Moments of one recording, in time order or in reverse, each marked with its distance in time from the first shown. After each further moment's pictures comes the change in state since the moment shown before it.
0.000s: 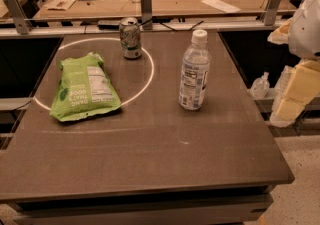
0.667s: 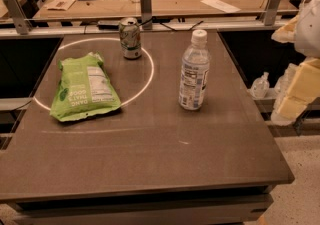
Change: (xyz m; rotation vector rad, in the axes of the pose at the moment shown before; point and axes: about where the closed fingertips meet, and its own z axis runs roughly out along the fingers) arm 0.002 -0.001 -0.004 0.011 -0.041 0.033
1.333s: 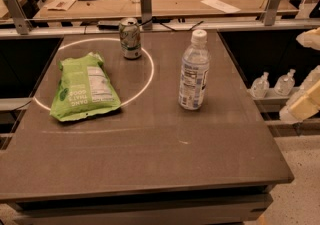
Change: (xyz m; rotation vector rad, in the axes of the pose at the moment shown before) arm 0.020 -0.004 -0.007 0.059 -0.278 0.176
